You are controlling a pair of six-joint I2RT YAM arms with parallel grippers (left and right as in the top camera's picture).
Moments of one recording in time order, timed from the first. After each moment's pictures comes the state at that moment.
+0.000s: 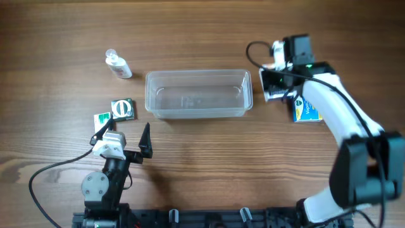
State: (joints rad) left arm -0.03 0.01 0.01 -0.06 0.16 -0.09; right arm 0.13 1.72 1.23 -0.61 0.03 -0.07
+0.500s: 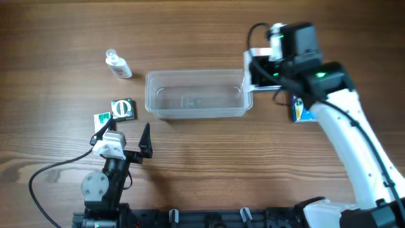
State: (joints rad) left arm -0.03 0.01 0.01 -0.06 0.16 -0.09; right arm 0.36 1.49 1.41 -0.83 0.00 0.22
